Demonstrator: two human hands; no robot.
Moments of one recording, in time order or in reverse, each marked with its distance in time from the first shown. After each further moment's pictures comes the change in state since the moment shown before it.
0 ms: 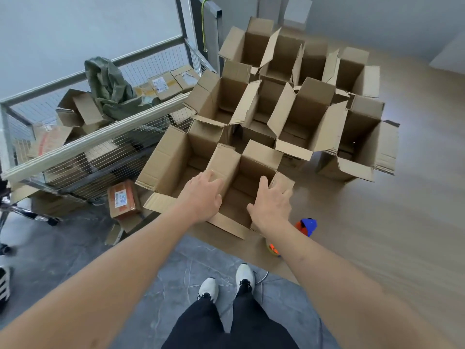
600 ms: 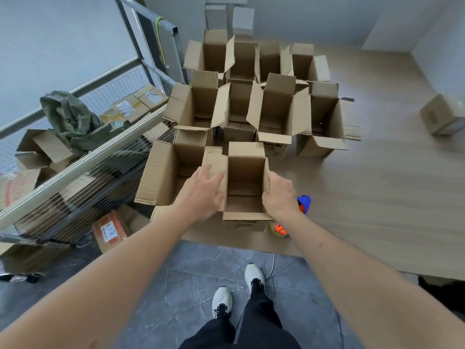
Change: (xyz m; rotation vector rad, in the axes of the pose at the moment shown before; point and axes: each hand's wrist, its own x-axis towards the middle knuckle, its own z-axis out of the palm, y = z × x) left_hand -0.014 -0.018 -0.019 -0.018 0.089 0.271; right_hand -0.037 0.013 -0.013 0.321 0.173 0.066
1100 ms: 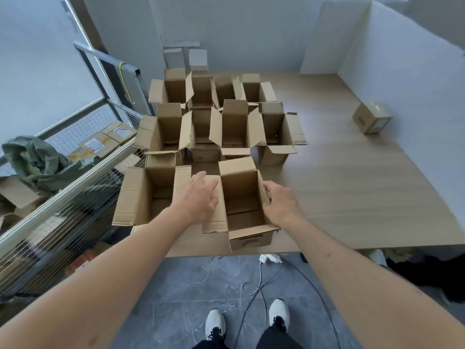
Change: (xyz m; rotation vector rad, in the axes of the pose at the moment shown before) left_hand -0.002 0.063 -0.019 0.018 -0.047 0.131; right_hand -0.064 0.057 -0.070 0.051 0.066 0.037
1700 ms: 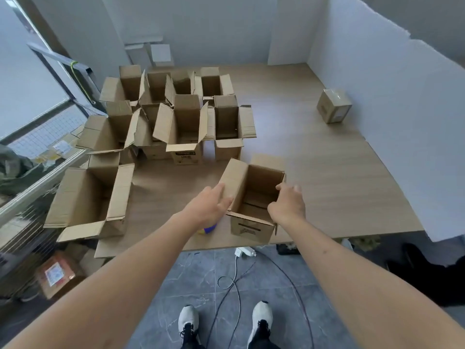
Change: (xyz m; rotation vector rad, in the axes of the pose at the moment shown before) left_hand 0.041 0.198 0.072 -0.266 -0.208 -0.100; right_hand -0.004 0.178 -0.082 0.078 0.089 0.304
